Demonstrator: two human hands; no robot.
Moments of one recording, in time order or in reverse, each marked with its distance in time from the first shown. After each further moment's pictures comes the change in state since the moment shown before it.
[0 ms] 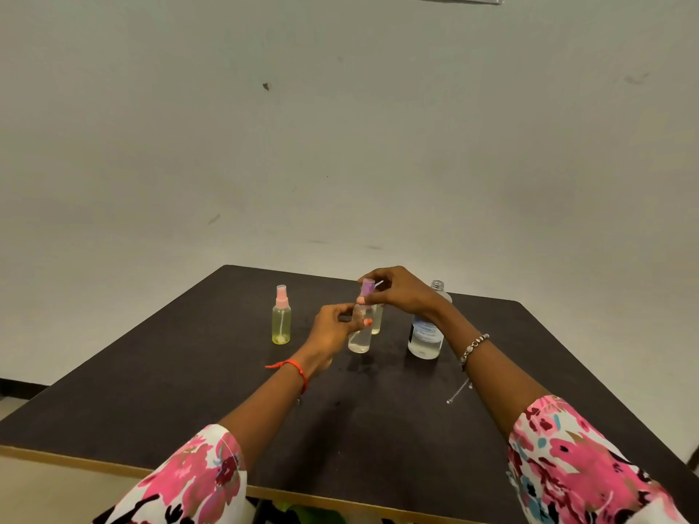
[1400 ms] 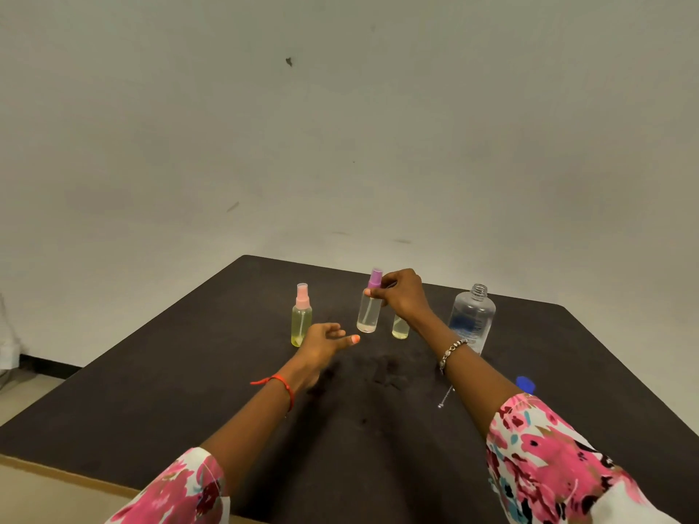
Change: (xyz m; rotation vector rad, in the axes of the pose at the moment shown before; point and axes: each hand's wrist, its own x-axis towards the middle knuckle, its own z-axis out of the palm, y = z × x) left_hand 0.025 -0.048 -0.046 -0.027 0.112 -0.277; right_hand 0.068 0.026 0.055 0.165 0.330 0.102
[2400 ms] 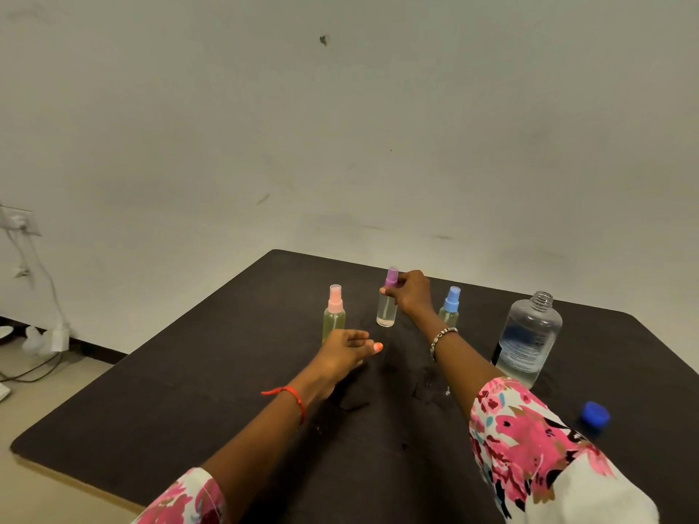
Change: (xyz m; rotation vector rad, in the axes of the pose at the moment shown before) left_hand 0.015 -0.010 -0.026 0.008 -0.048 -0.039; right_hand 0.065 0.032 0.071 -0.021 0.014 0.134
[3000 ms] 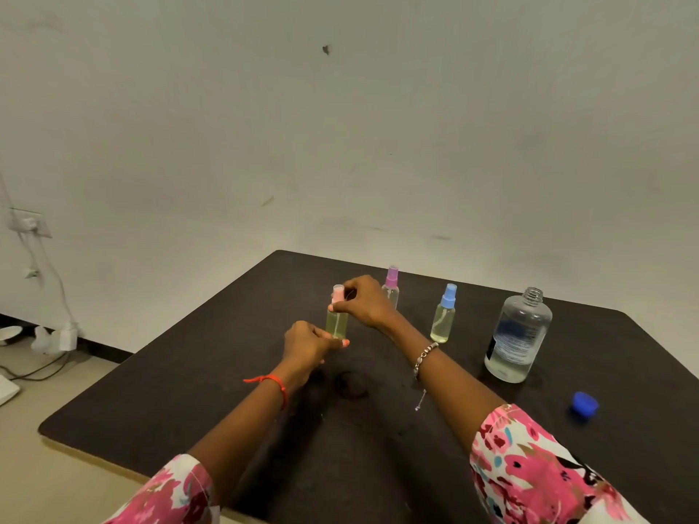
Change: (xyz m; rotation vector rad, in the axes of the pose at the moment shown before) left_hand -0.014 0.003 -0.037 0.247 0.361 -0.004; right_hand -0.065 -0.051 0.027 -0.109 -0.332 -0.325
